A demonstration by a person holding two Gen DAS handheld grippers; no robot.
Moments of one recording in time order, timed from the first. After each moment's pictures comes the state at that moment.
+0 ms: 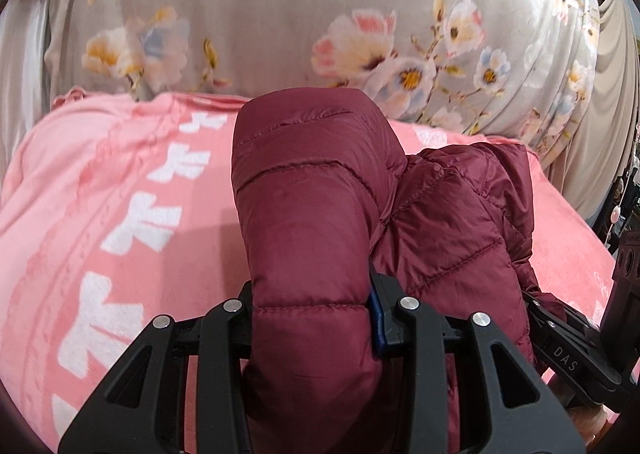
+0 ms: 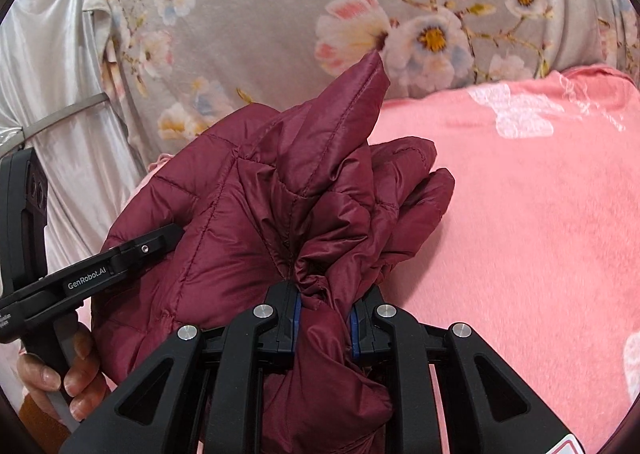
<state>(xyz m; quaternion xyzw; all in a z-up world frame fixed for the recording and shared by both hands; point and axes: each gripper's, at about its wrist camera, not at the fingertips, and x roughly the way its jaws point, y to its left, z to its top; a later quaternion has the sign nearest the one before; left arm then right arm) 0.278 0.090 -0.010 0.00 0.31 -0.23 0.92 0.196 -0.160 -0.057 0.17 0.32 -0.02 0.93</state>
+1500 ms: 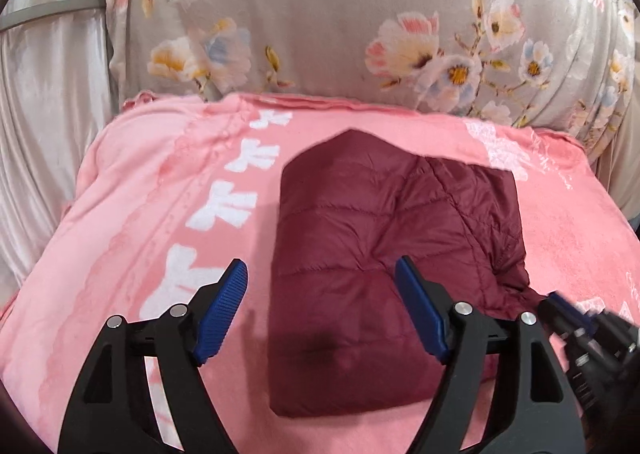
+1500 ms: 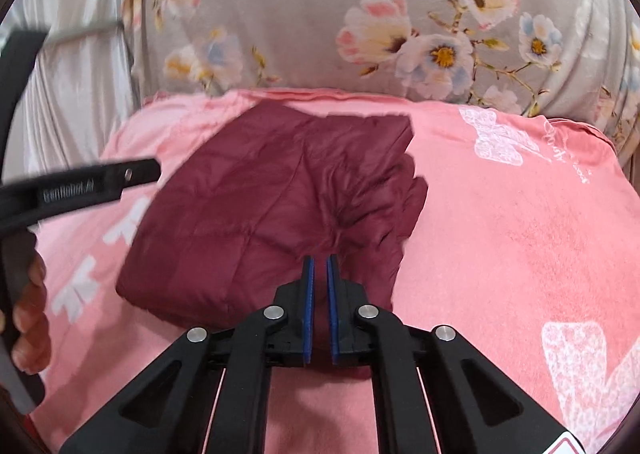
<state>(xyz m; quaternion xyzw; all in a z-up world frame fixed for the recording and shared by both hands) 0.231 0.105 0.033 0.04 0.34 -0.12 0.93 0.151 -0.105 -0.022 0.03 0.39 -0.06 0.92</state>
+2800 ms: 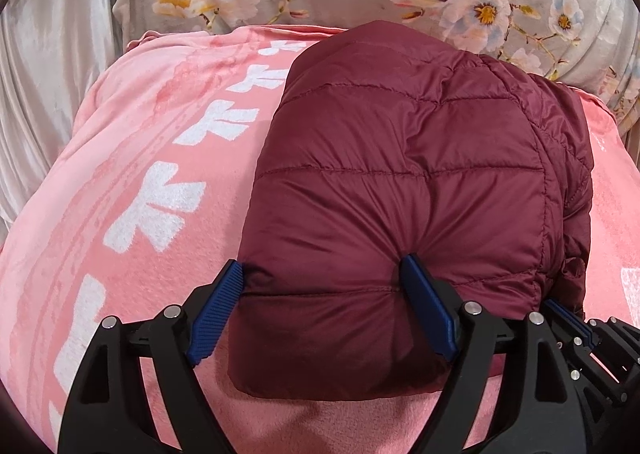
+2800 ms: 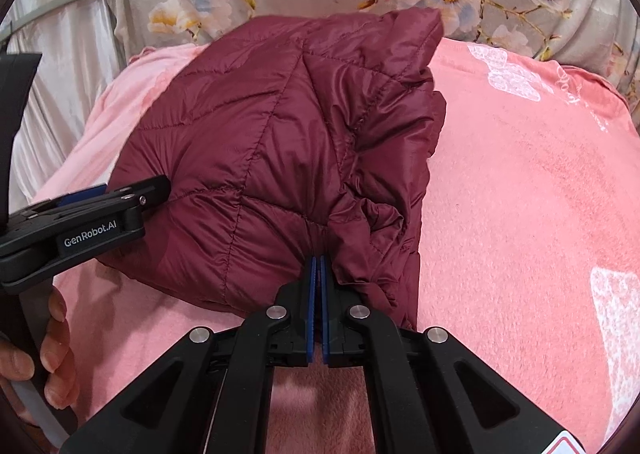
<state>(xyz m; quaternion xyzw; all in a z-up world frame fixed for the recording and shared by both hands) 0.236 0.093 -0.051 0.04 0.41 -0.08 0.91 0.155 -0.113 -0.075 0.06 0.46 -0.05 0.89</state>
